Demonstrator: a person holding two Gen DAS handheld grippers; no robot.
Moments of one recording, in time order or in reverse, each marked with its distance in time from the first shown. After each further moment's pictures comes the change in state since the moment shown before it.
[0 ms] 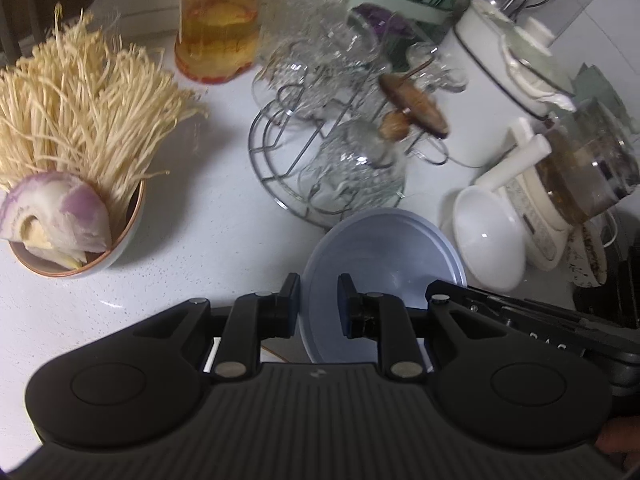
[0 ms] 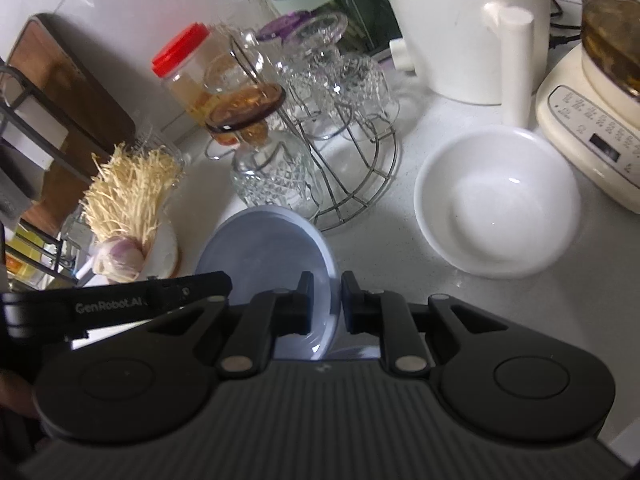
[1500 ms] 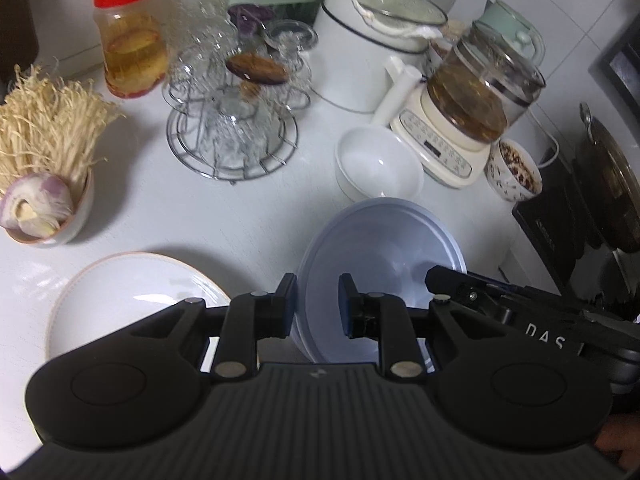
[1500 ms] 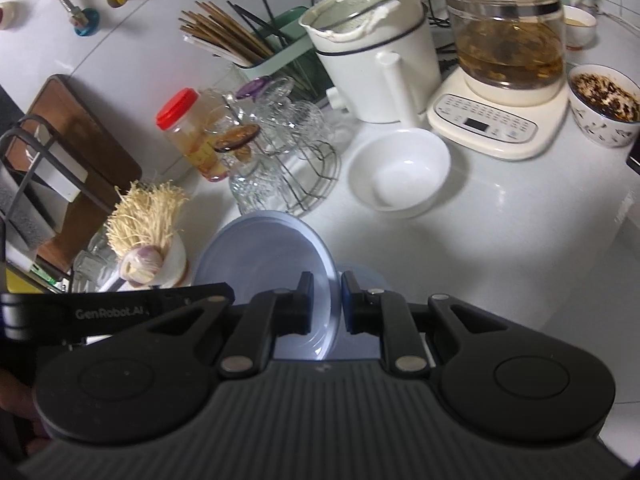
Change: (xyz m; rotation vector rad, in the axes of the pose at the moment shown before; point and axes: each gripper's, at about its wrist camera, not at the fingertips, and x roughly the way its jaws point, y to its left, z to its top) left arm -0.067 -0.068 -0.061 0.220 0.040 -0.081; right arm -0.110 -0.012 -0.076 0.118 -0.179 -0.084
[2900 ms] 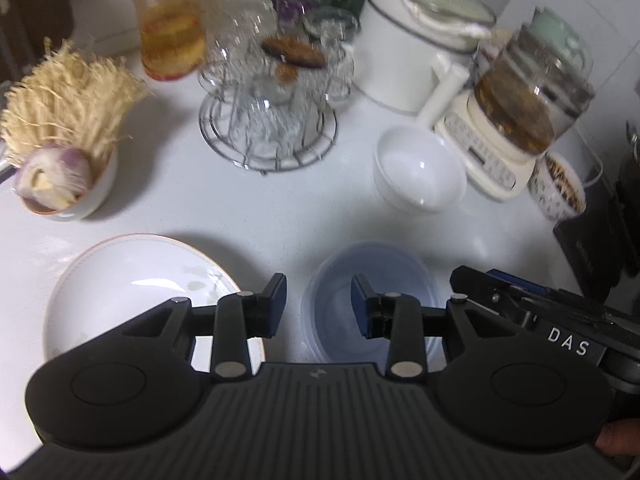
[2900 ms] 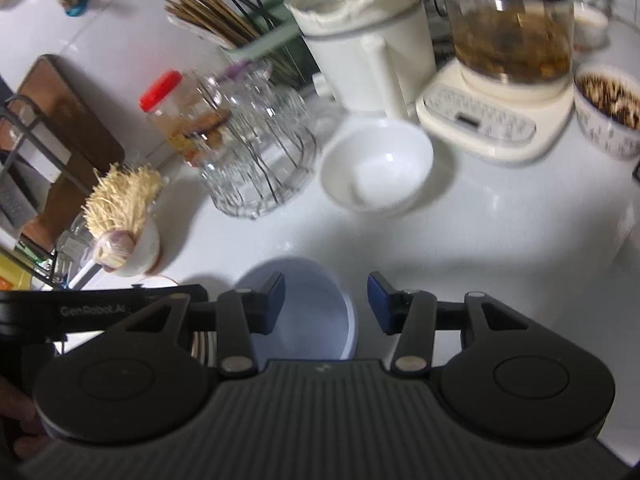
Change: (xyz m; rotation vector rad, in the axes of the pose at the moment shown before) left arm 0.015 -0.003 -0.004 -0.090 -0.040 0.127; right arm 0.018 -0.024 0.011 -0.076 0.020 0.006
